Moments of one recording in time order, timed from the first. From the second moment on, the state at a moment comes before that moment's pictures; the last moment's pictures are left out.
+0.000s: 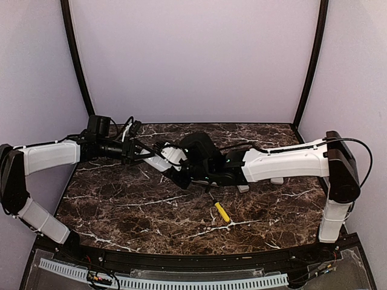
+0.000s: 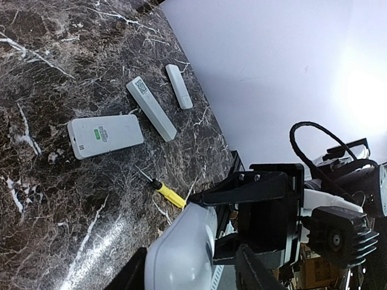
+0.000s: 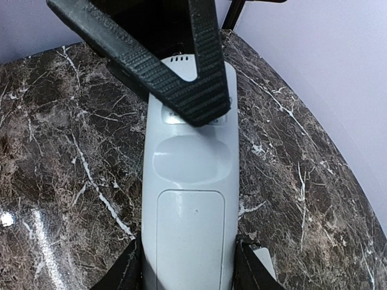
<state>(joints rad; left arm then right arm) -0.31 1.44 0.91 -0.08 1.02 -0.53 1.14 1.87 1.39 -0.06 0.18 -0.18</state>
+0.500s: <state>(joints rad) -0.31 1.47 0.91 -0.06 1.07 -0.56 1.15 1.87 1.40 -0.08 0.19 -0.19</state>
